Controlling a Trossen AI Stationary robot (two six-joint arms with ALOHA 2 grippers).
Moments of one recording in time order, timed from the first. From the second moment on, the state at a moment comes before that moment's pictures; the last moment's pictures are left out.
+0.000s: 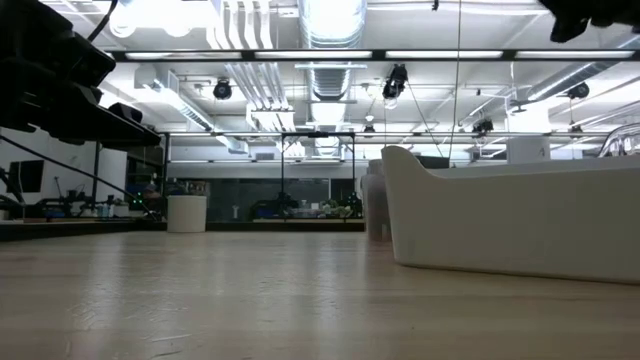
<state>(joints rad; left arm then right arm) -0.06 0.25 0.06 -0.14 -0.08 0.05 0.23 0.01 0.30 -0.05 0.28 -0.25</state>
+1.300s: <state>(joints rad) -0.06 0.25 0.06 -0.14 -0.08 0.05 0.23 0.02 0.25 -0.02 0.20 -0.11</state>
